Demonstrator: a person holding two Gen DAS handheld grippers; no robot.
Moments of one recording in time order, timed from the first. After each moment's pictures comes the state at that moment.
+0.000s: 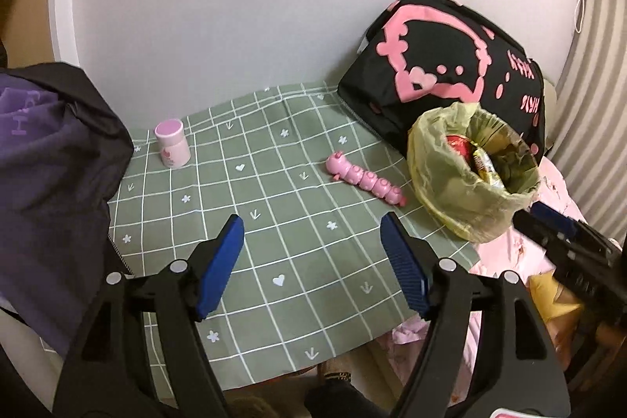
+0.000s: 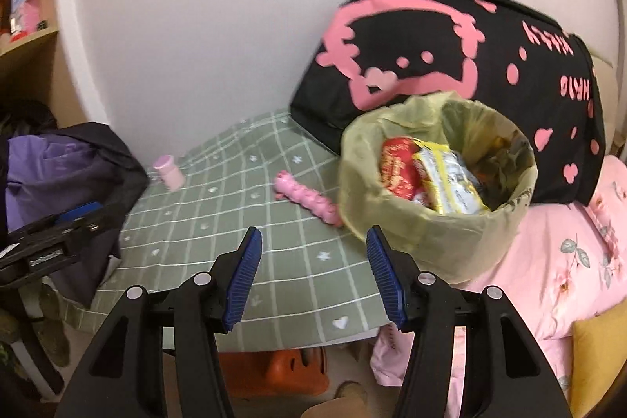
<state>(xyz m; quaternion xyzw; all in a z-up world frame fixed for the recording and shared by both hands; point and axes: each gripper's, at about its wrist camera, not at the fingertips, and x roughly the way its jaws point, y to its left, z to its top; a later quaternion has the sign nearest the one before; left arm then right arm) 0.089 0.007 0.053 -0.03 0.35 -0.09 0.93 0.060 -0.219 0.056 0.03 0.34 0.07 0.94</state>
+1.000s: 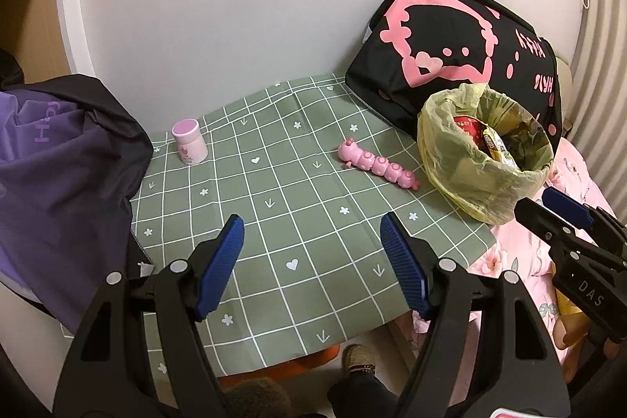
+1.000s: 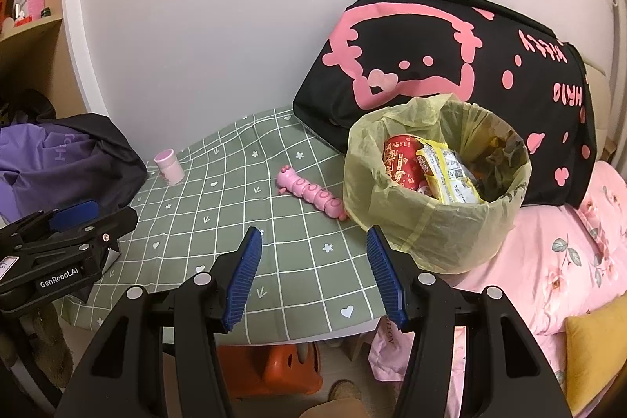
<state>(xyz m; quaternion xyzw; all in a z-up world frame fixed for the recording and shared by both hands) 0.075 -0.006 0.052 0.01 0.36 -0.05 0.93 0.045 -0.203 0.056 0.01 0.34 0.05 0.94</state>
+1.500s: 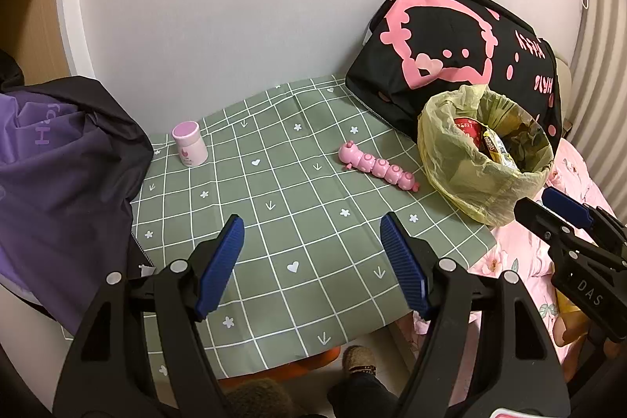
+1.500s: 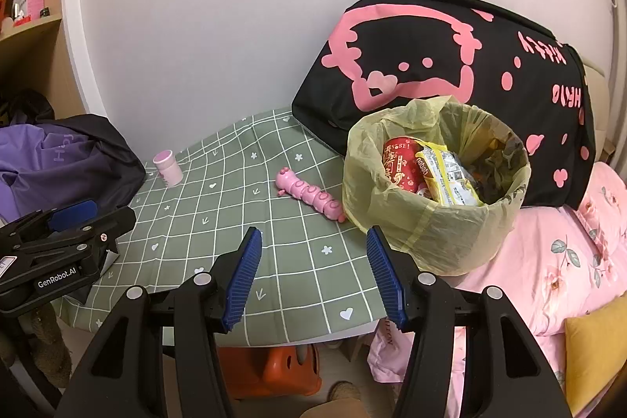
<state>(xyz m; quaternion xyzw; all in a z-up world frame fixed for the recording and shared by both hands) 0.075 -0.006 0.053 0.01 0.36 -0.05 0.93 0.045 -0.205 0.056 0.01 0.34 0.05 0.94</state>
